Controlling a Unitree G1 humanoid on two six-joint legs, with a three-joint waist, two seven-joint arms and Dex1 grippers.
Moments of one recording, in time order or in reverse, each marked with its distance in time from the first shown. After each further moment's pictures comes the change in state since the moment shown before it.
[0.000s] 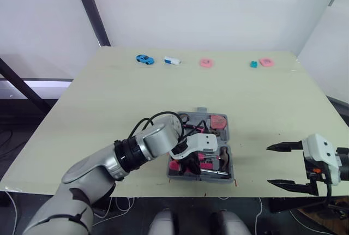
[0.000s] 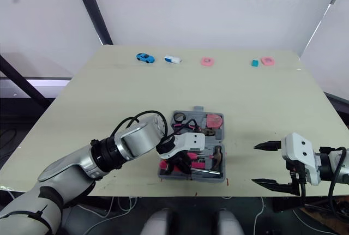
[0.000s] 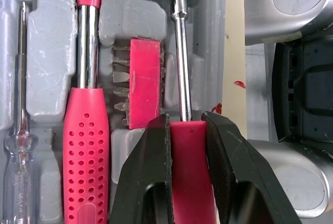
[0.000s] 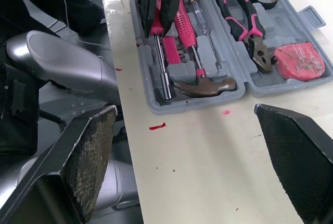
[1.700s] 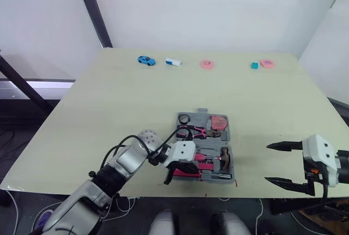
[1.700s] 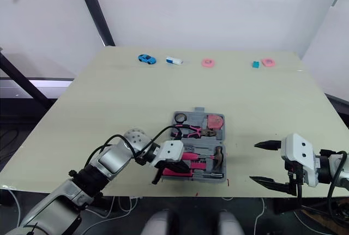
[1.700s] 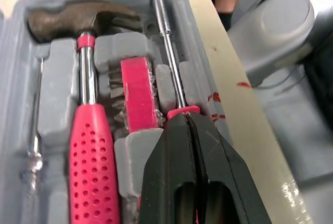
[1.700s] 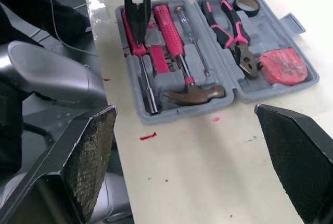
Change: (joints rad) left arm 0.420 0.037 0.335 0.254 0.080 -1.014 -0.060; right arm 0.022 0.048 -0.001 -0.045 -0.009 0.021 -0.074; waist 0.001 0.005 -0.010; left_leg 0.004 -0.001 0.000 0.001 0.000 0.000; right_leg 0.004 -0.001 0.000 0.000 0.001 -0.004
